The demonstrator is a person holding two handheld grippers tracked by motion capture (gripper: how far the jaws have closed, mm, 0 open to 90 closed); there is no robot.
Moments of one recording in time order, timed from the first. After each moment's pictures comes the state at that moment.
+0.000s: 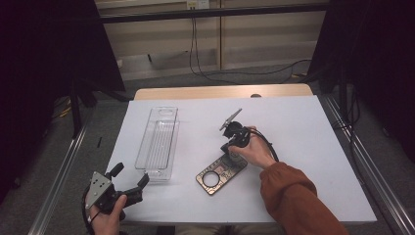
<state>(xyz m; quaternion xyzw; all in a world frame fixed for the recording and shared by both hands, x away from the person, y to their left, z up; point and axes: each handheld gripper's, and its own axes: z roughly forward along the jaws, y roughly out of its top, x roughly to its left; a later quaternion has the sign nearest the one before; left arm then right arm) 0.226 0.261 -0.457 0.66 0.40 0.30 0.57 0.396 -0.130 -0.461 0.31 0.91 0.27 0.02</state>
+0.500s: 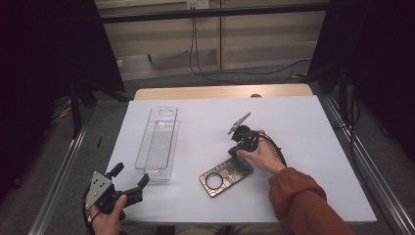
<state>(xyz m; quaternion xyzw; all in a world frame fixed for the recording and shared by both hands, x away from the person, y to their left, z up) 0.226 0.261 -0.457 0.66 0.40 0.30 0.57 0.381 -0.152 -0.464 0.32 0.91 0.27 0.02</state>
